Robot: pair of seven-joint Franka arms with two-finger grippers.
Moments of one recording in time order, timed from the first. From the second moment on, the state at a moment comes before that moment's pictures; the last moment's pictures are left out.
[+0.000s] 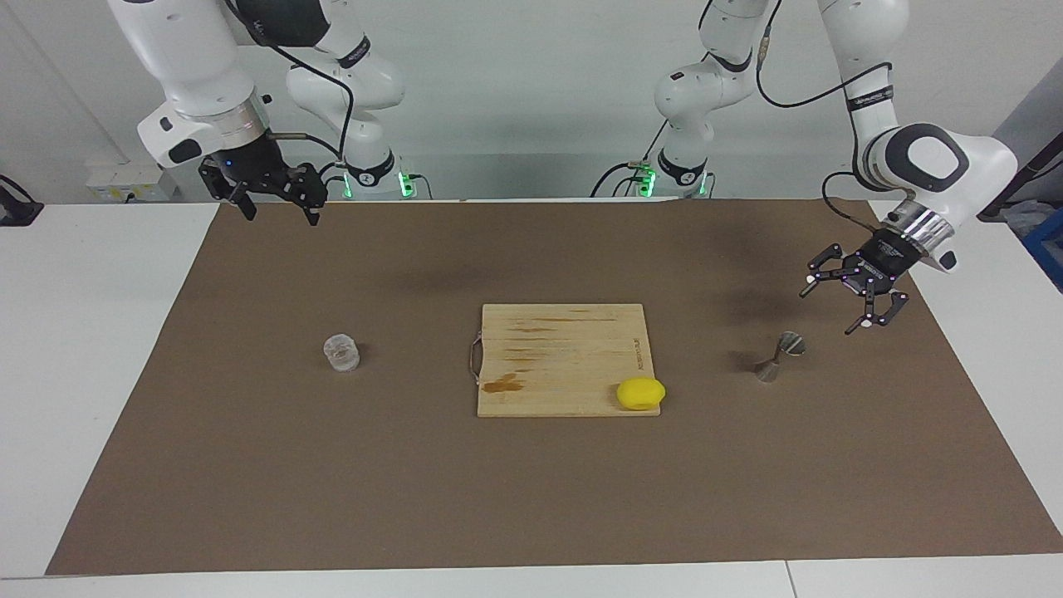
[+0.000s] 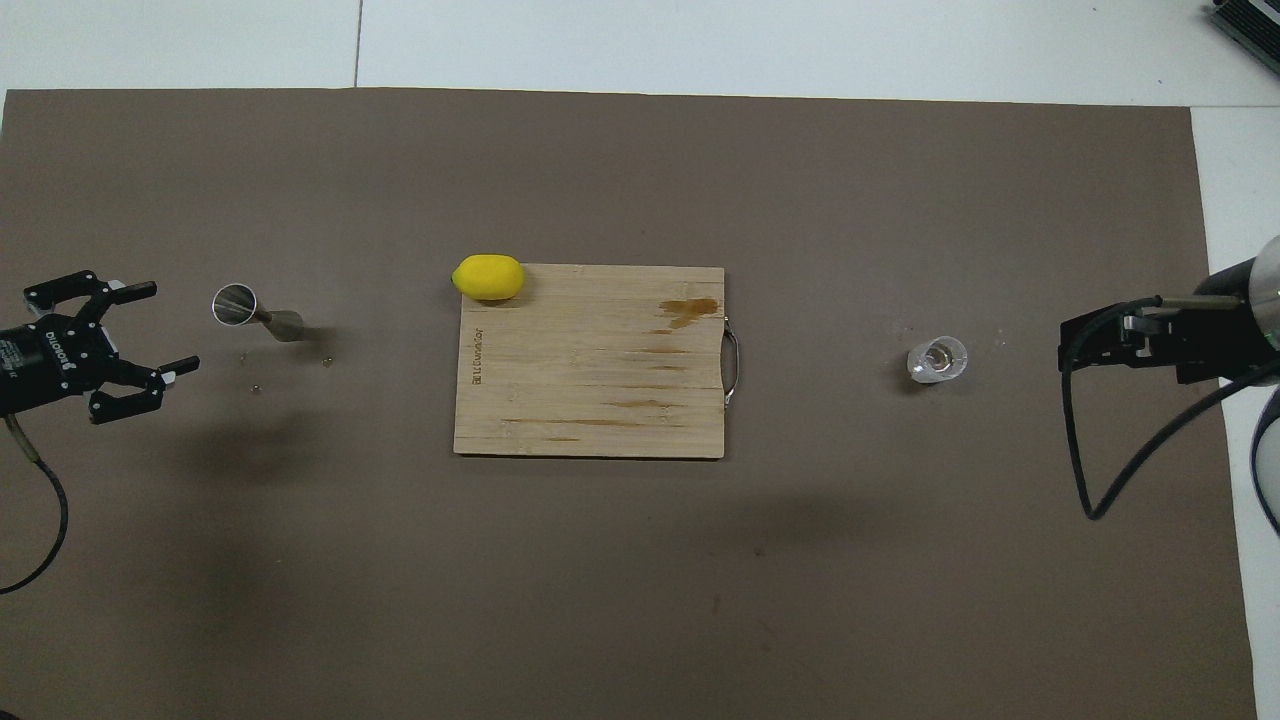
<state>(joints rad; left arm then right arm) 0.32 0.05 0.00 -2.18 -1.11 2.13 -1.05 0.05 -0.06 0.01 -1.64 -0.02 1.53 0.18</state>
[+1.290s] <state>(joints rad) 0.26 0.07 -0.01 -2.35 -1.65 2.27 -0.74 0.05 0.01 0.01 -1.64 0.02 1.67 0.41</state>
